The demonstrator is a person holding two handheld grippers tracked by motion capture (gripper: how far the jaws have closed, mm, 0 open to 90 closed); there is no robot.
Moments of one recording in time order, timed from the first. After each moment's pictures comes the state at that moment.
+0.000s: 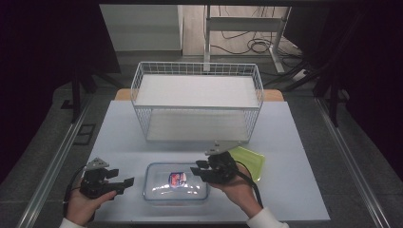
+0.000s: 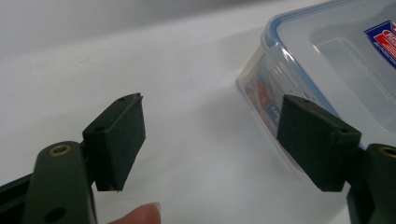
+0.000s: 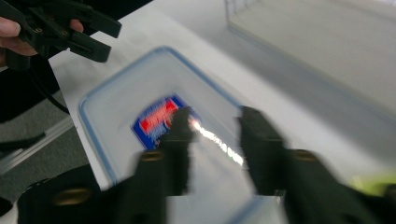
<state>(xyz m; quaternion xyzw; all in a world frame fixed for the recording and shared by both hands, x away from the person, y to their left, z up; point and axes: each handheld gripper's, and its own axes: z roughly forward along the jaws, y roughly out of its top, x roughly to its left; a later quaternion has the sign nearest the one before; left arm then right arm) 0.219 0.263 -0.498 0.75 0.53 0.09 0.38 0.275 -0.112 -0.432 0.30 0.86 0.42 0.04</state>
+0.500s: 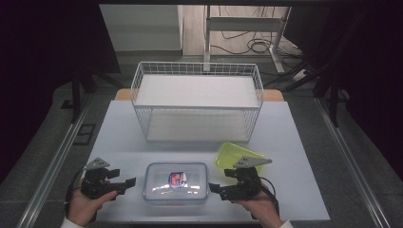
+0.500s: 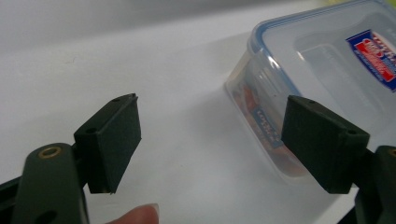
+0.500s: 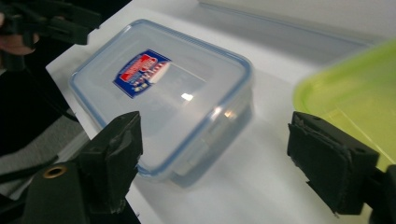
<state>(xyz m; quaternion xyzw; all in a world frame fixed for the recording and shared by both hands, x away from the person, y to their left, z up) 0.216 0.262 -0.494 0.74 0.53 0.08 0.40 0.253 -0.172 -0.457 0.37 0.82 0.44 0.02</state>
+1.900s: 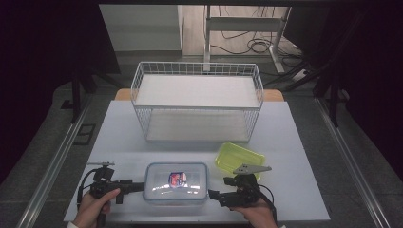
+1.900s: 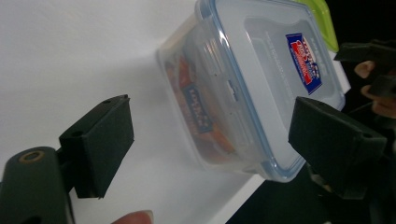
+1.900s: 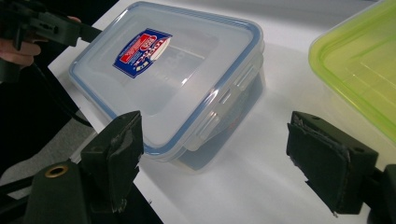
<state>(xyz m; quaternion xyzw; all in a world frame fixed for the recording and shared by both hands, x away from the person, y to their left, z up) 0.230 0.251 -0.516 0.68 0.57 -0.13 0.45 0.240 -0.171 -0.473 0.40 0.81 0.43 0.00</state>
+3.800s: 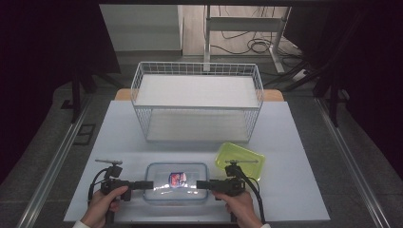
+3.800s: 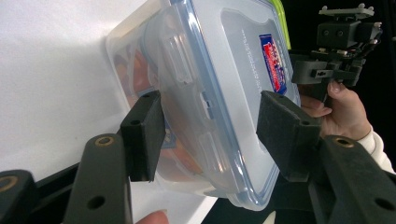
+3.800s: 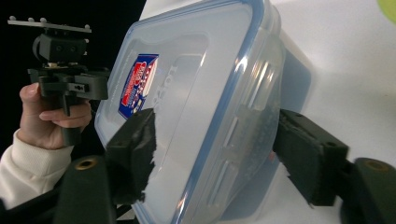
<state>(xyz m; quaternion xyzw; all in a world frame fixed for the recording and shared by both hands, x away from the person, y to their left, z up) 0.244 0.241 -0.533 0.65 0.55 -0.22 0.48 0.278 -0.147 -0.514 0.51 0.71 0.44 -0.19</state>
